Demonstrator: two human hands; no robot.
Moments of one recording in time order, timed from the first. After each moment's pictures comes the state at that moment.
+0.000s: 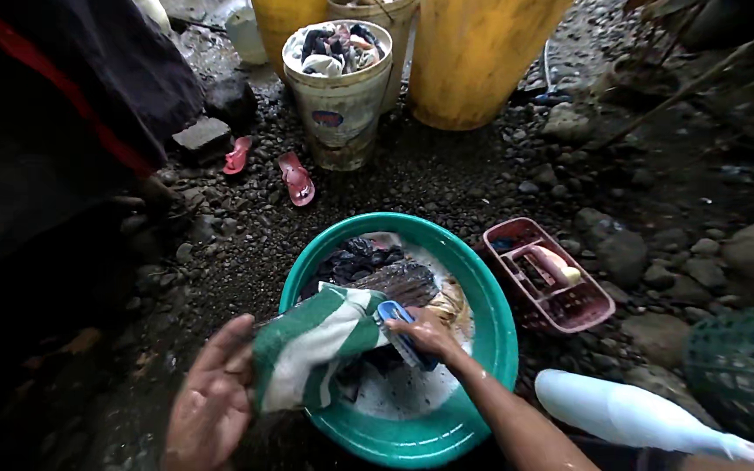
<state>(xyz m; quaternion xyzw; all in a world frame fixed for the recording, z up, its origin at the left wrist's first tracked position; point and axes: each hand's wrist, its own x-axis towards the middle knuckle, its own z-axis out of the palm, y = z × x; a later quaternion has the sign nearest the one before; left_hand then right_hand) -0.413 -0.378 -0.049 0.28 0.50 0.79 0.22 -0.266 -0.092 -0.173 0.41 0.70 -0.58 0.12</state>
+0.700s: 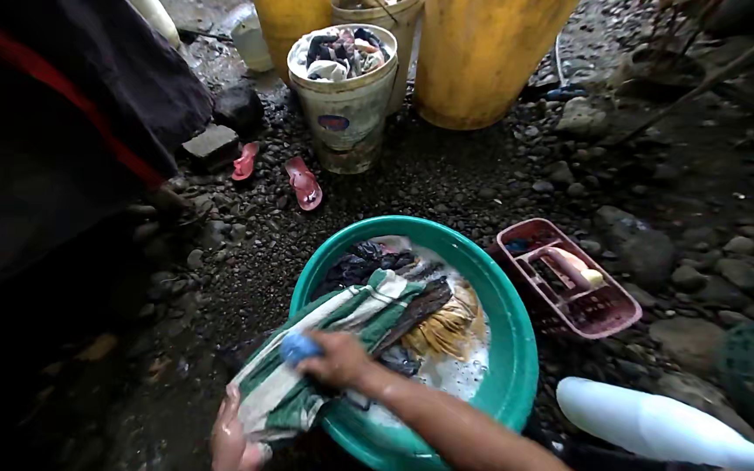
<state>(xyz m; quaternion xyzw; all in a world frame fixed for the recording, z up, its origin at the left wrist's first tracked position) -0.389 -0.421 -0.151 -0.19 0.63 0.74 0.18 -0.352 -0.225 -0.148 0.13 0.86 -0.48 0.06</state>
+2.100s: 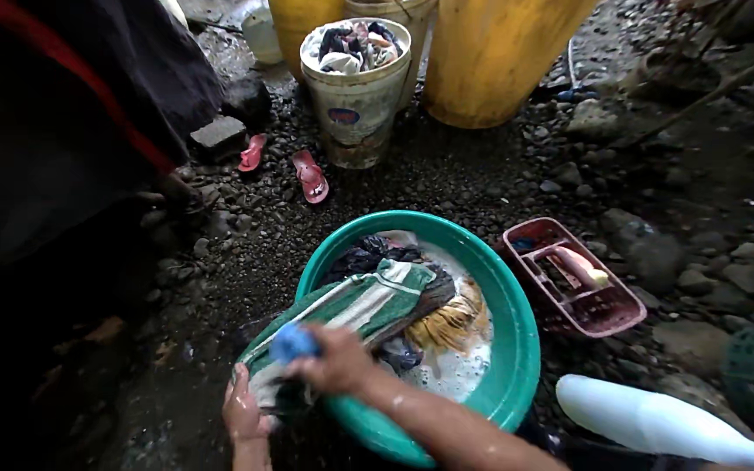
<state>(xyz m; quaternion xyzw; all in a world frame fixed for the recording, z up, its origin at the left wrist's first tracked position) -0.390 -0.397 -0.147 -0.22 0.64 0.73 0.08 -0.338 -0.240 -0.127 0.13 0.84 -0.52 -0.05</state>
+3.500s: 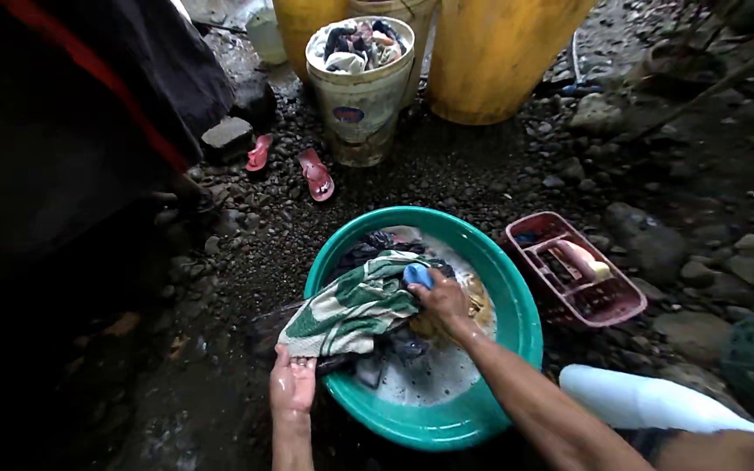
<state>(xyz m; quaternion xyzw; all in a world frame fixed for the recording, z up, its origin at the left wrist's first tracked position) -0.389 -0.351 -0.129 -0.33 0.44 0.81 0.19 -0.299 -0.101 -0.159 0.44 0.82 -0.36 0.04</state>
